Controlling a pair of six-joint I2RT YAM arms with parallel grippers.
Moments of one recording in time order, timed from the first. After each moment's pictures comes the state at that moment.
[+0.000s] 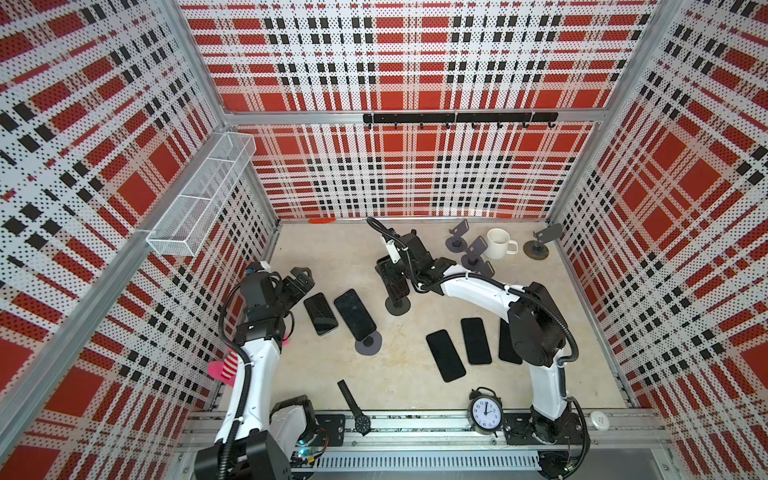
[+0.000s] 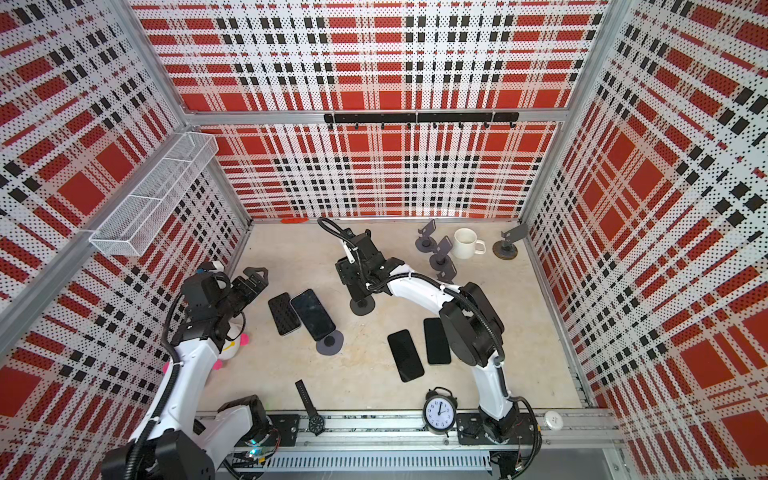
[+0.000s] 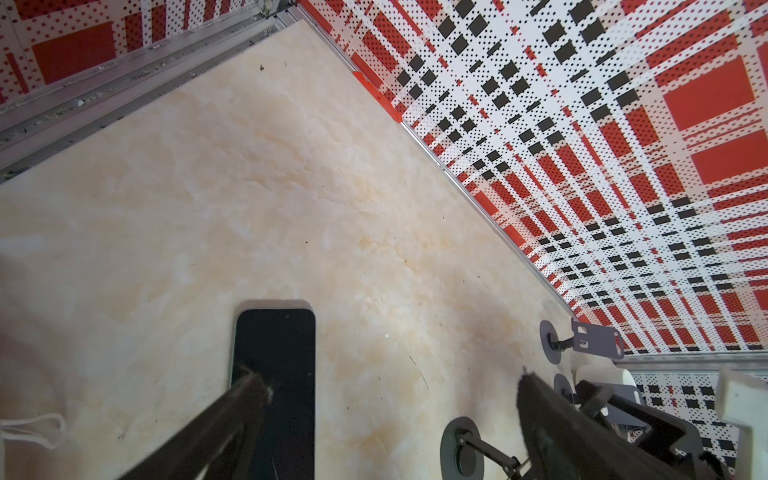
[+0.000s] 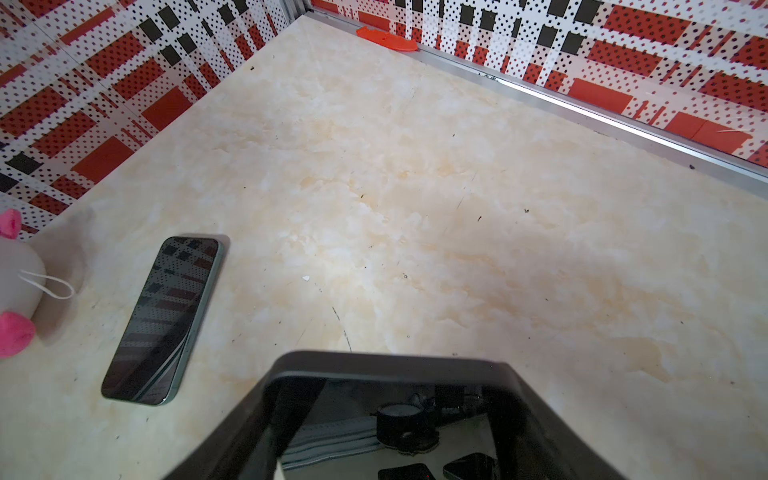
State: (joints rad) left arm 0.28 0.97 0.68 -0.21 0.29 -0.63; right arm 0.78 2.02 1.62 -0.20 0.05 0.15
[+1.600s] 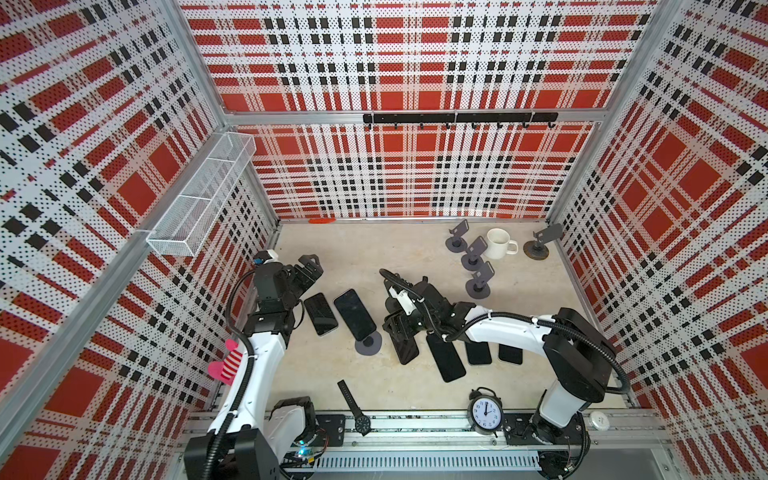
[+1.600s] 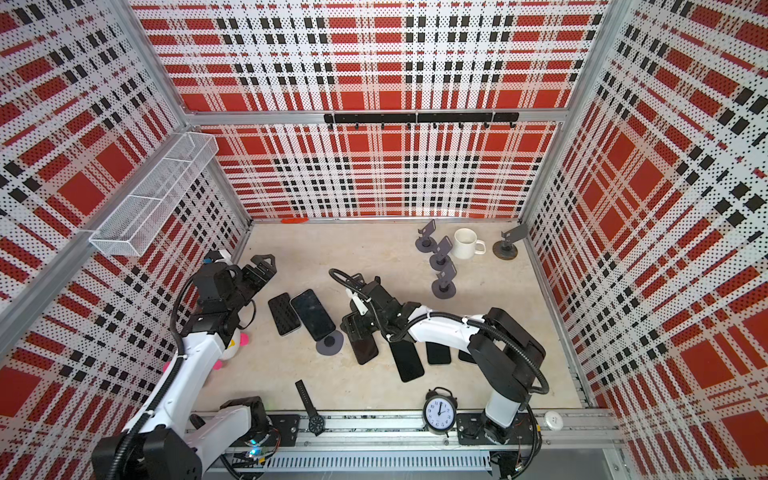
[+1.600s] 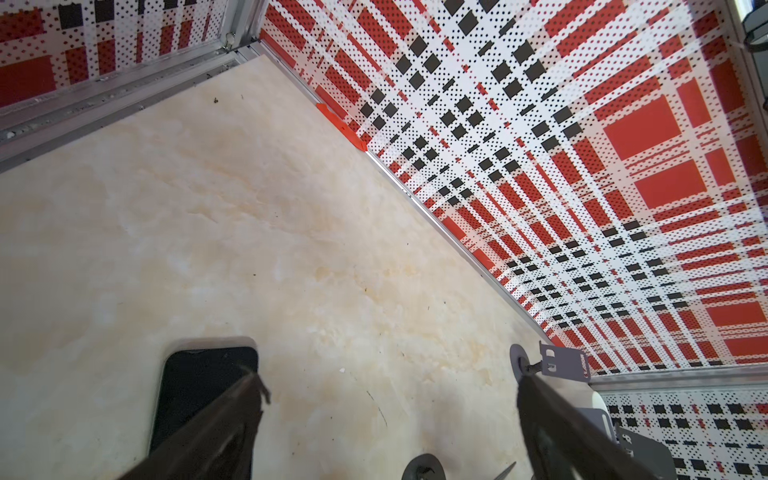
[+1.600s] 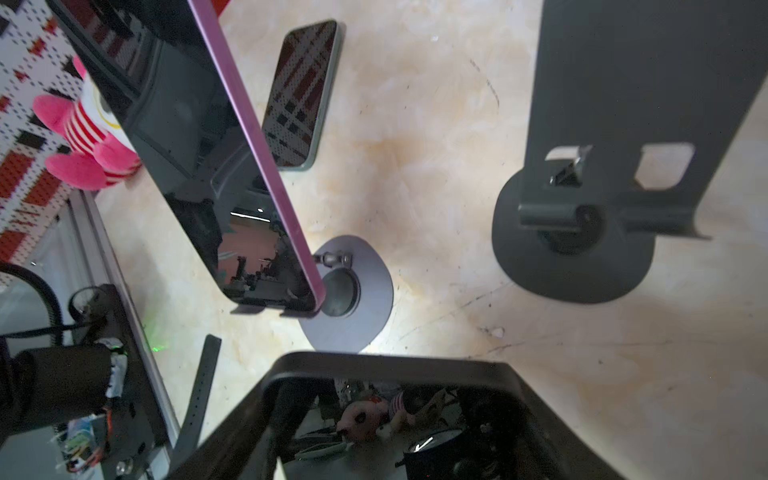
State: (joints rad) left arm 0.12 1.02 0.73 -0.10 0.15 -0.73; right arm 0.95 1.70 1.02 -0.09 -0.14 0.35
